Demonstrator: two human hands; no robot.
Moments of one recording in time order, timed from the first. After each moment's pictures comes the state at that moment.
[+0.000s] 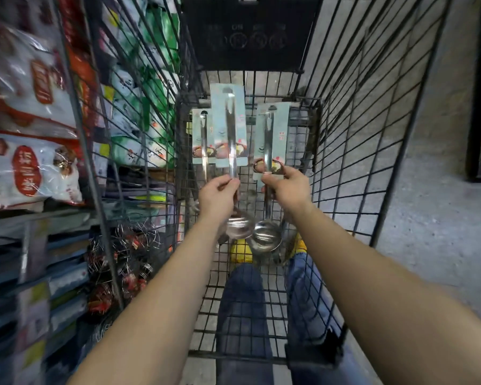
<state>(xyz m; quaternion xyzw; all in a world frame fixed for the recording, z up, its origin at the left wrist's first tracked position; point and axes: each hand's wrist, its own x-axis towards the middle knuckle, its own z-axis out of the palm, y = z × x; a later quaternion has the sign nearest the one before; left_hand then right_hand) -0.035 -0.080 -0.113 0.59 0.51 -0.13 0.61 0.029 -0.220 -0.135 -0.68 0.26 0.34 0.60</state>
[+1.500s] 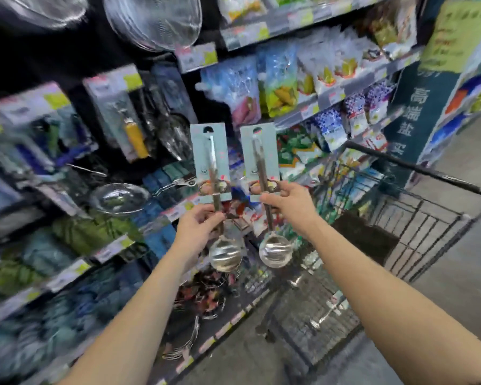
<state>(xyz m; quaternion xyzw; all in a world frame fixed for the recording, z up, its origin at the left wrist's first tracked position) -0.353 -0.122 0.377 0.59 0.50 0.36 0.52 -0.120 -0.176 0.376 -0.59 -0.41 0.39 0.57</state>
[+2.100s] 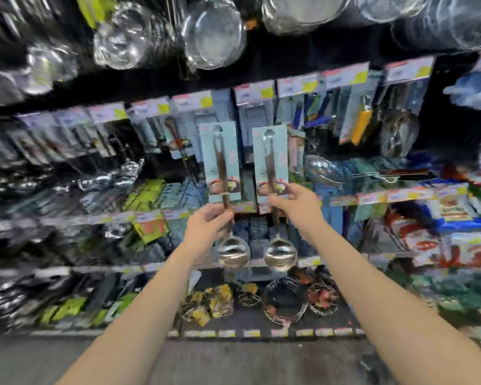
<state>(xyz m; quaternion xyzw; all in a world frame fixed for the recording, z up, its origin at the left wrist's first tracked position) -0.765 -0.284 0.428 0.41 0.60 0.55 0.41 -0.554 -0.196 0.430 -0.41 -0.57 0.53 0.47</state>
